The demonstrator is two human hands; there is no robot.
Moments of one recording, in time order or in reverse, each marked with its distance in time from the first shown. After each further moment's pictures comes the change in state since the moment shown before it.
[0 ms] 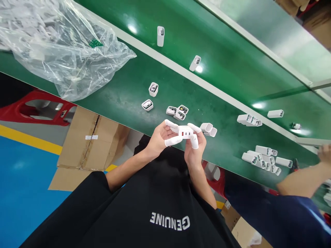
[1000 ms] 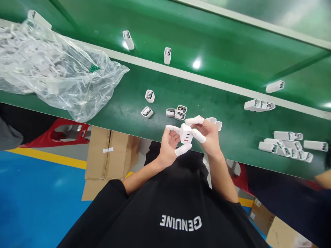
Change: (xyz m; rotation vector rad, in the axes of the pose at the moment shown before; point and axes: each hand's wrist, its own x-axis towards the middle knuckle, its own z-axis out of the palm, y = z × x) left_hand -0.013 -0.020 0.018 0.119 0.022 0.080; right_hand 0.042 -0.042 -0.015 -0.124 -0.365 -0.115
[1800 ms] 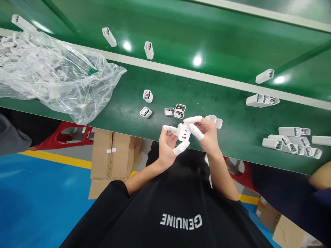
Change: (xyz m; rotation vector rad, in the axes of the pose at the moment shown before) left_hand -0.004 -0.006 0.003 0.024 0.105 0.125; right_hand -0.004 0.002 0.001 0.001 0.029 0.087
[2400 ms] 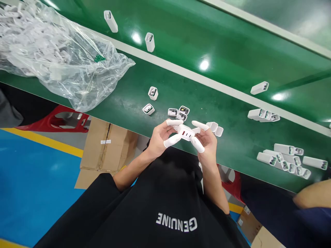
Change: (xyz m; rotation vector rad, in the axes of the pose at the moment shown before) left_hand 0.038 0.028 -0.024 0.030 -0.197 0.014; right_hand -0.024 0.018 -0.004 -0.010 0.066 -0.022
